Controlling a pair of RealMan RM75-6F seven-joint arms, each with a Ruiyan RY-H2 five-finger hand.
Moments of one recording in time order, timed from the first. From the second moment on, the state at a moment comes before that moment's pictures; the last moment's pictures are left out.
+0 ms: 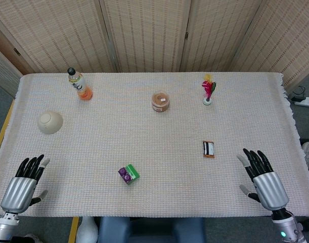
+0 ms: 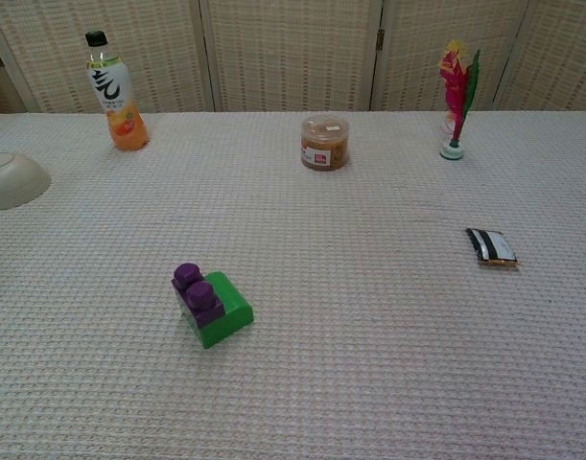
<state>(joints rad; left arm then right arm) -0.12 -1.20 0.04 -1.54 1.62 1.46 0.18 0.09 -1.27 -0.02 -1.48 -1.76 1.59 -0.07</state>
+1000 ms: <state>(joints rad) -0.32 -1.21 0.04 -1.73 1.80 1.28 0.14 0.07 -1.25 -0.02 -1.50 -1.75 1.62 -0.07</state>
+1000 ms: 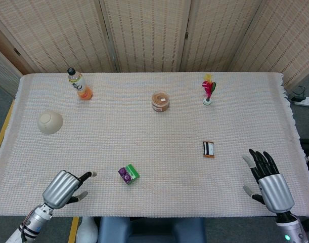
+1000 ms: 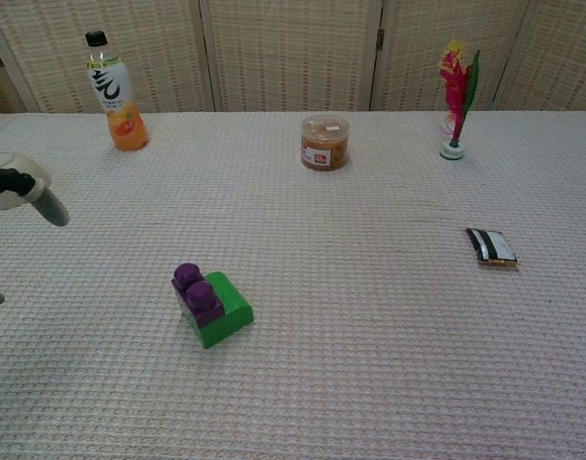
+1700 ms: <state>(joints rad) -0.43 -1.39 -0.03 -1.87 1.53 1.10 0.47 0.08 -1.24 -0.02 -1.52 -1.73 1.57 -0.06</state>
